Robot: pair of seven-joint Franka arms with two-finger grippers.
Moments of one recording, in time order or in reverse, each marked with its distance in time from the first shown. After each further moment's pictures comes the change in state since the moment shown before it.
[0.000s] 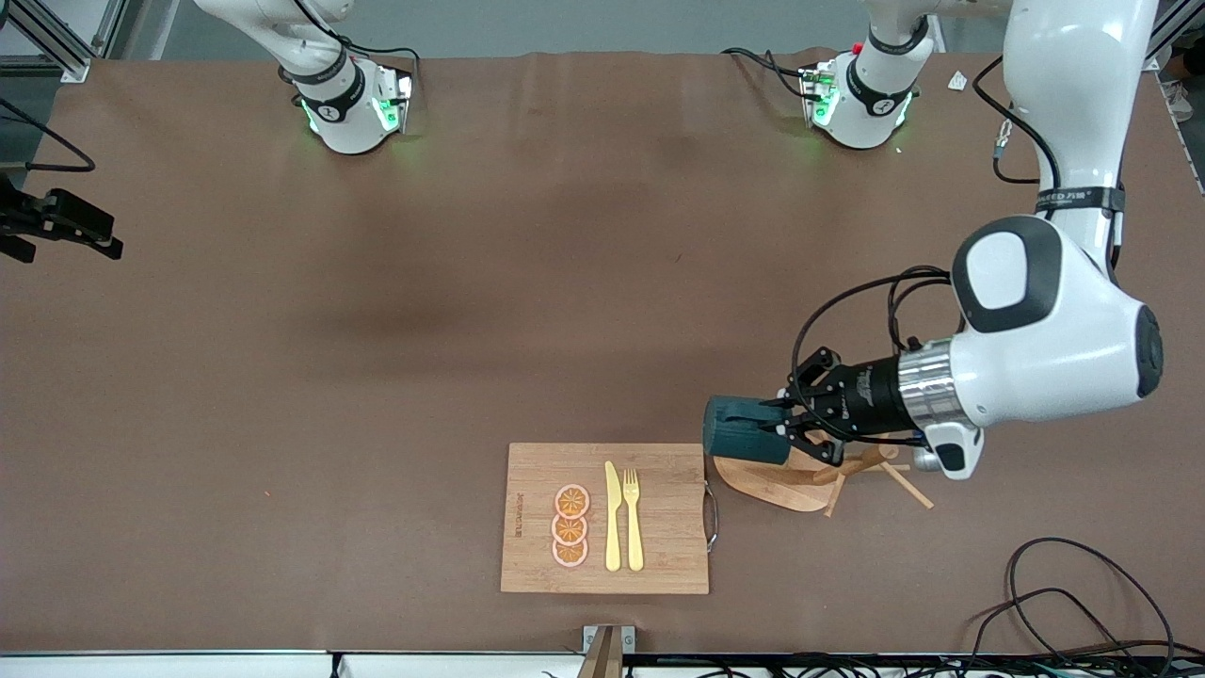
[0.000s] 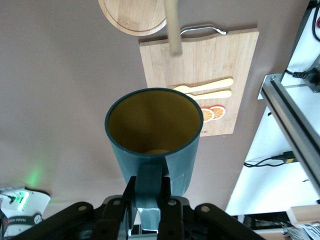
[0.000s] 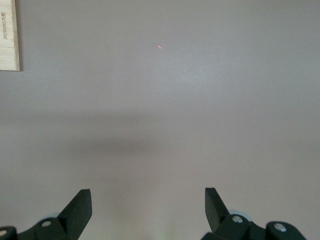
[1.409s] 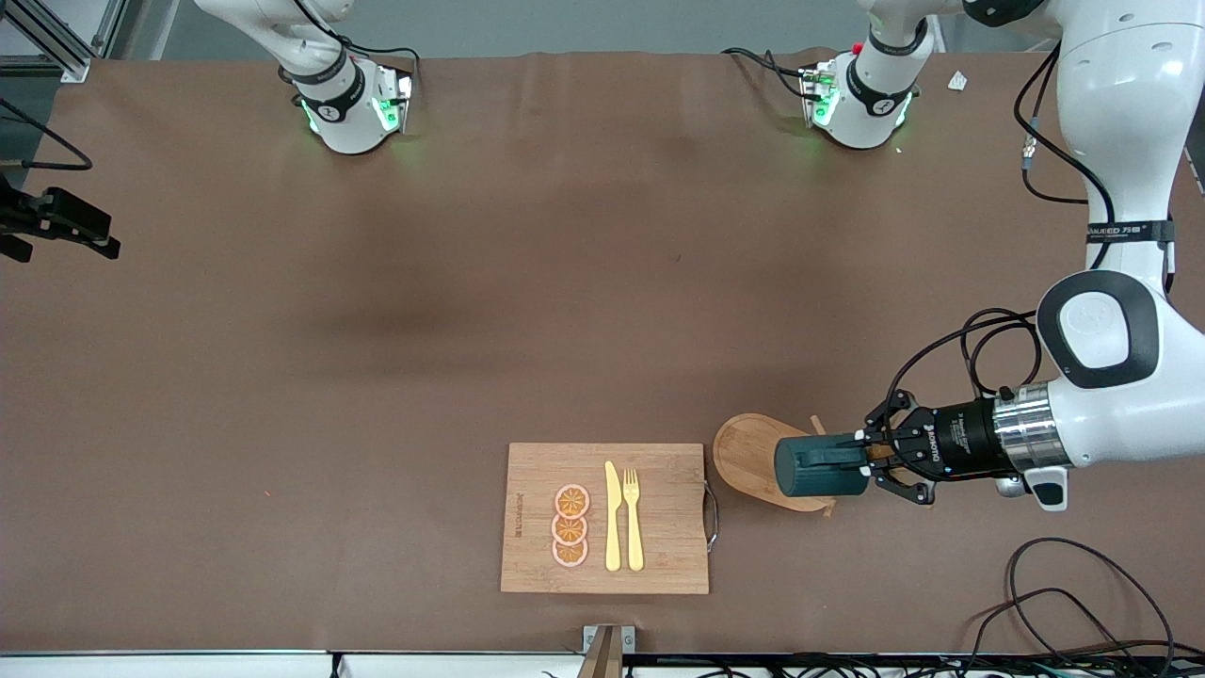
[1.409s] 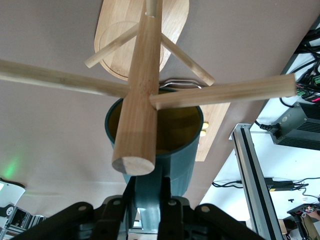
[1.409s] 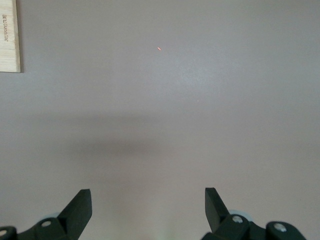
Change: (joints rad) left arm 0.139 0.060 0.000 -0.005 -0.041 0.001 0.015; right arm 0.000 0.000 -0.001 0.006 0.000 0.000 0.000
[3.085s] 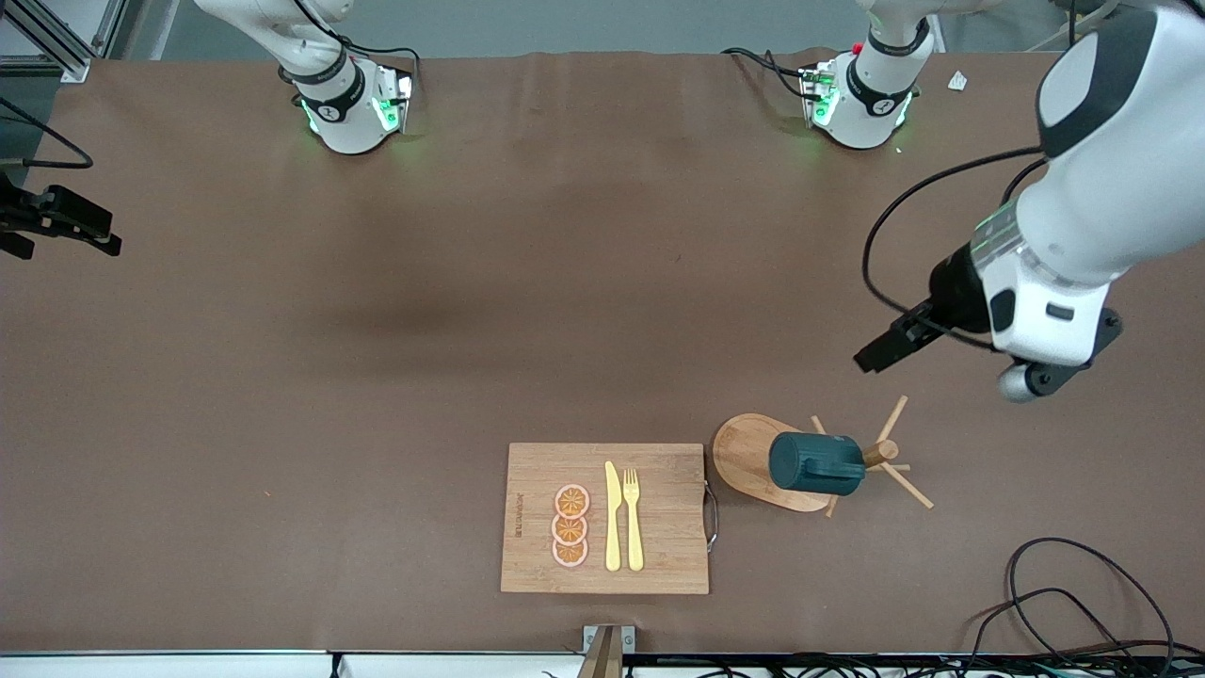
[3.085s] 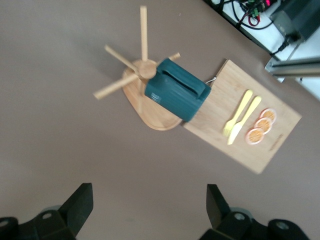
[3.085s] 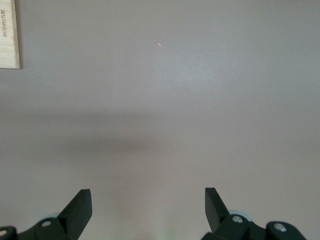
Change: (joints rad) left arm -0.003 -0.321 -0.229 0.021 0.690 -0.288 0.633; right arm 0.000 0.000 0.000 0.001 0.000 -0.016 0.000
